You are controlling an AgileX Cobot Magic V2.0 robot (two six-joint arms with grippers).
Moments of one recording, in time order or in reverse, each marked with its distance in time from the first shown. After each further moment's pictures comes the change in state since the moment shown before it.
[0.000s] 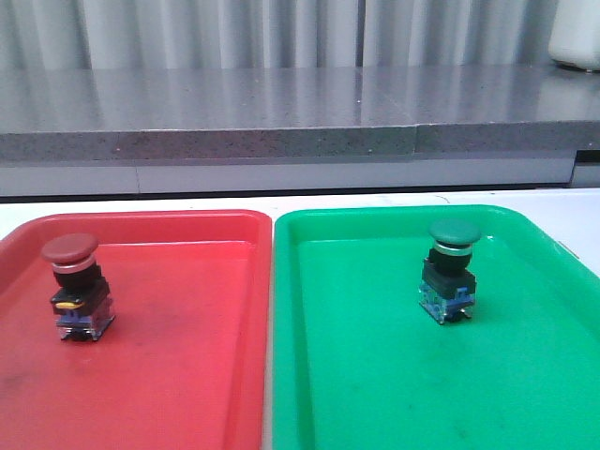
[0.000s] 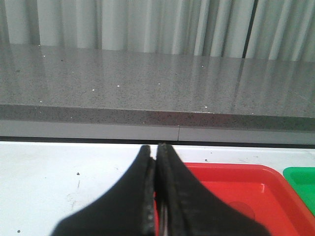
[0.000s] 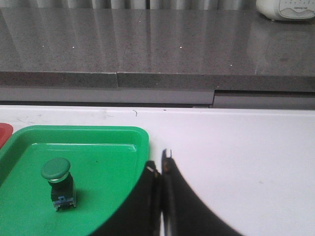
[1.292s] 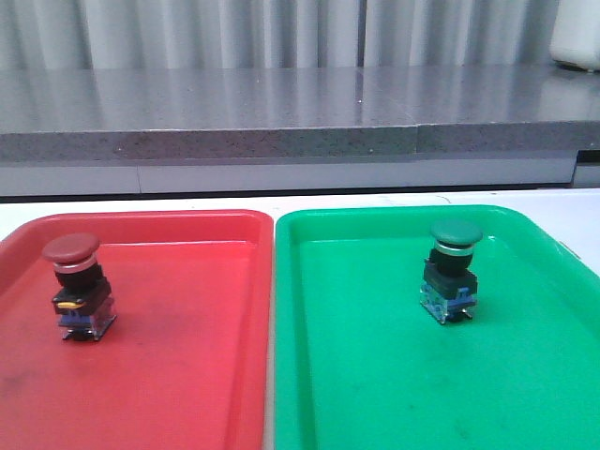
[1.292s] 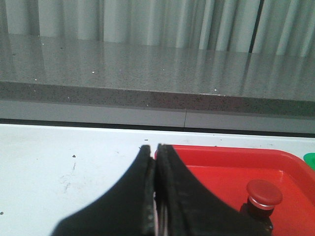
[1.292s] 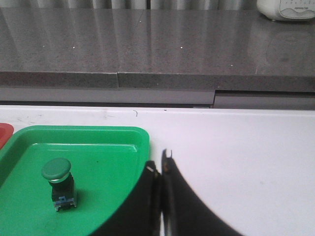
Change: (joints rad) left arm 0.000 0.000 0.331 -0.015 -0.364 0.000; right arm 0.000 -0.002 0.000 0.000 0.000 0.000
